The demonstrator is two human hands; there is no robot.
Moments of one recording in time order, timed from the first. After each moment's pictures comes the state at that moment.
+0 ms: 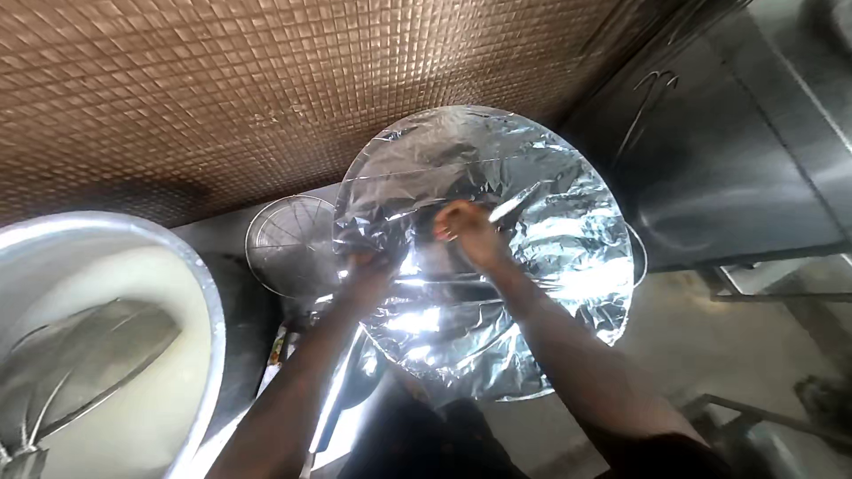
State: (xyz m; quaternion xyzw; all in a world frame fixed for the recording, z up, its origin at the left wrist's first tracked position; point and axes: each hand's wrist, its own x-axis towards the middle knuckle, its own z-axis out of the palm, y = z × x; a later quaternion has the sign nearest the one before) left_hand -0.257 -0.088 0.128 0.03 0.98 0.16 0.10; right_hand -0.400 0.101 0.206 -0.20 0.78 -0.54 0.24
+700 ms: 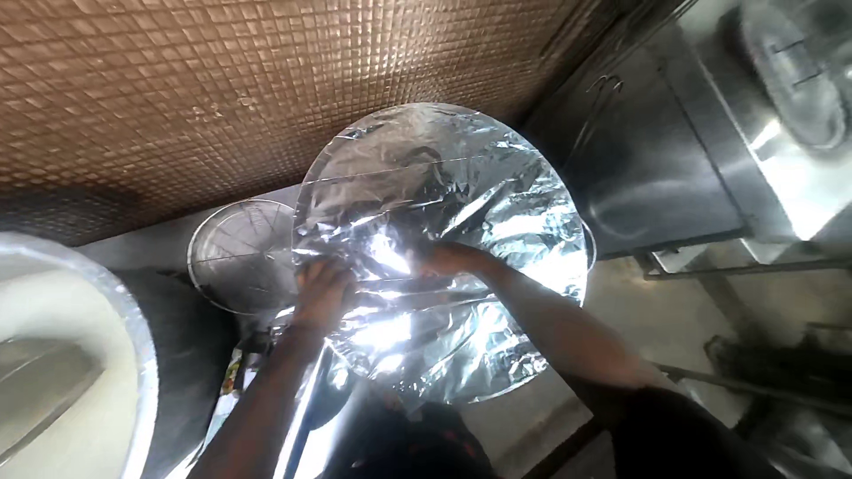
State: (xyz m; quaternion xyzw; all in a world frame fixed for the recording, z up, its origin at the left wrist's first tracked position) left_hand -0.245 -0.095 0.105 -0.03 0.98 0.19 -0.02; right_hand -0.438 0.134 0.158 -0.28 0.80 -0.16 0.50
